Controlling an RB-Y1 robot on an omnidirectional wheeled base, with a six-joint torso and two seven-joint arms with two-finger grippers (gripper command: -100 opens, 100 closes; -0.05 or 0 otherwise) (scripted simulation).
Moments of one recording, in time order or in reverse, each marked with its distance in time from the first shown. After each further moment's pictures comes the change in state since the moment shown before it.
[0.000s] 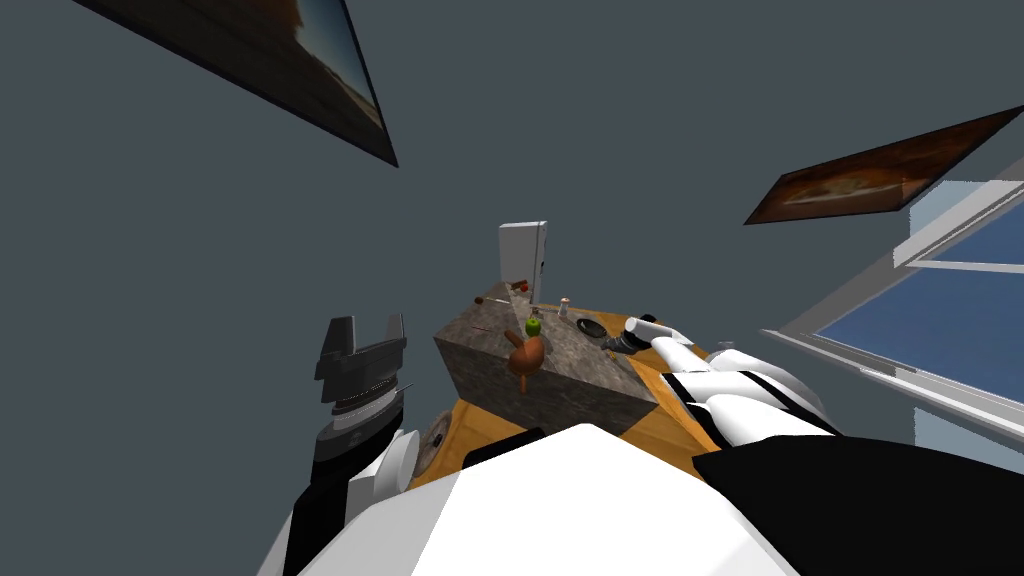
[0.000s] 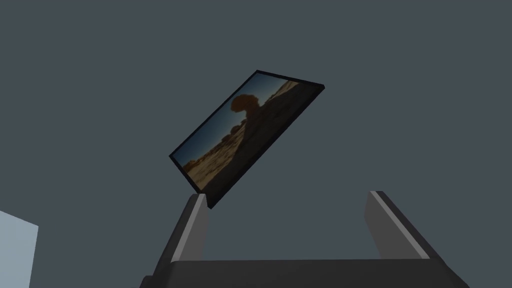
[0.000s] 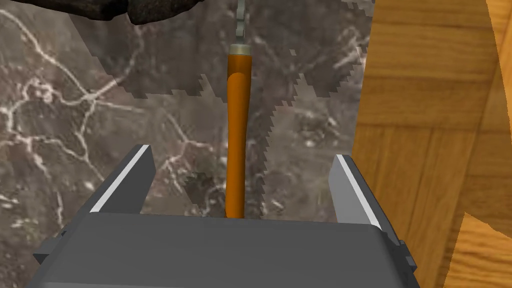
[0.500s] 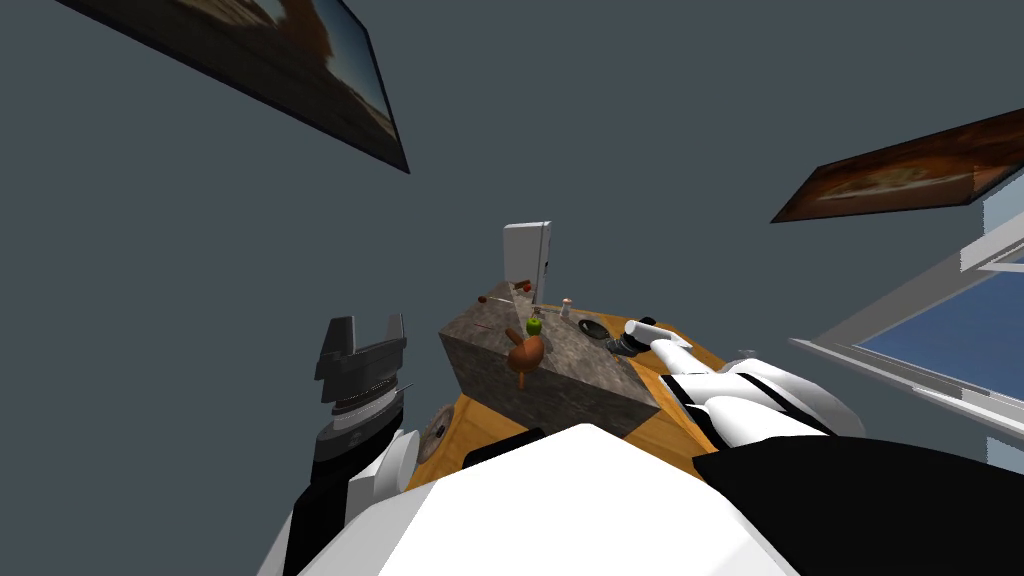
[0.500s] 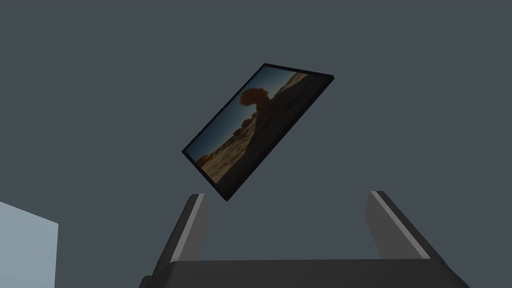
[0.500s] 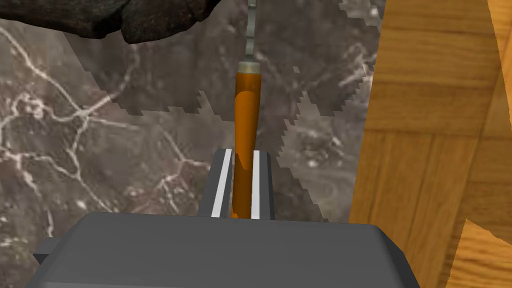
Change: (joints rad) left arm 0.000 0.000 0.000 0.000 0.000 0.000 0.000; right arm 0.007 0.017 -0.004 0.014 0.016 -0.032 -0.029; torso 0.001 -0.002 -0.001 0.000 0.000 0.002
